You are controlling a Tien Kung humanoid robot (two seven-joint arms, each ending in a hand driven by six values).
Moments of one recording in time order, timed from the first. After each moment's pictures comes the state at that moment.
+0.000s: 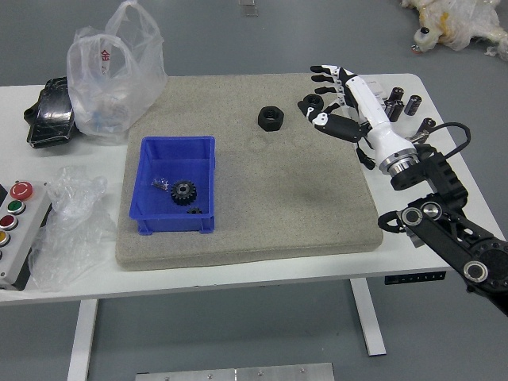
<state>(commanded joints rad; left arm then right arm) -0.11 0.18 -0.84 -0.34 0.82 0.12 0.28 0.43 -0.36 0.98 1.39 -1.28 -0.33 0.11</state>
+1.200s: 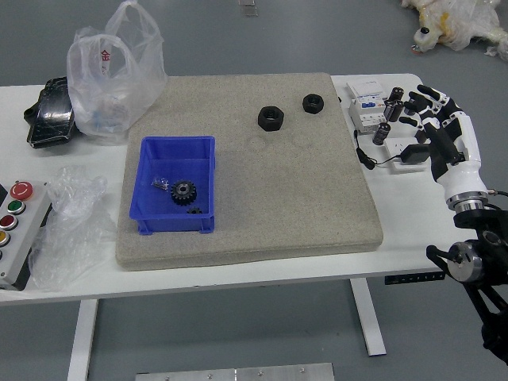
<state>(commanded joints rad) -0.12 0.20 -0.82 -0.34 0.77 0.12 0.26 0.18 -0.33 1.26 1.37 -0.78 -0.21 0.36</state>
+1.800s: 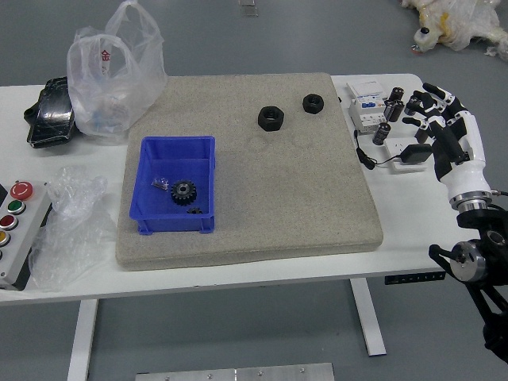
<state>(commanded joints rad) -0.13 0.20 -0.81 -0.34 0.76 0.12 0.26 0.17 -0.33 1.28 1.38 -0.78 -0.21 0.35</state>
